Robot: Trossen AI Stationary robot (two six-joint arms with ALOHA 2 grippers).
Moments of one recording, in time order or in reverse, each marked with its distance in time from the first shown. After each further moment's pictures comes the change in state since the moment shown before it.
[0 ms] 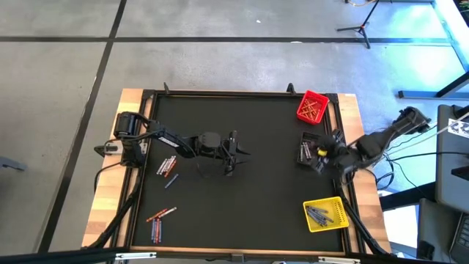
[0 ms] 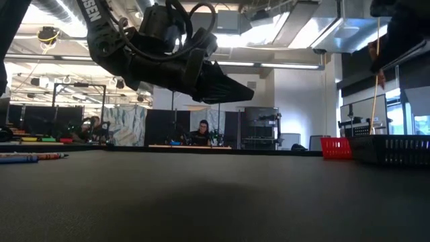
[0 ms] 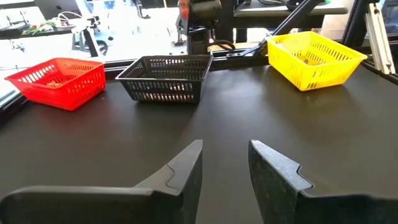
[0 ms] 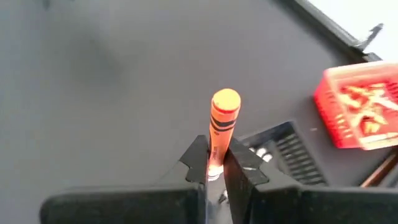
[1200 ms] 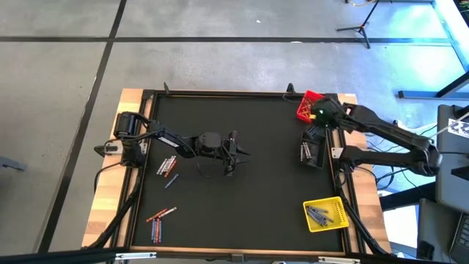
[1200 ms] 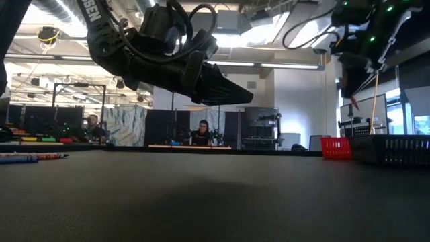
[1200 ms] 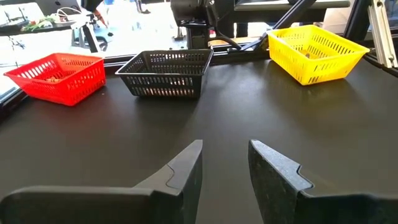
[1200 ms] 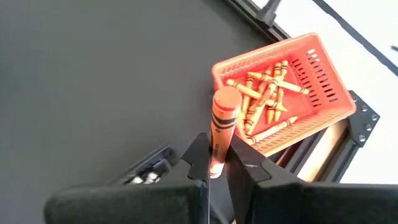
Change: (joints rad) left arm 0.001 0.000 0.000 -0.020 -0.003 0.008; right arm -1.080 0.052 0.000 0.246 -0.371 -0.881
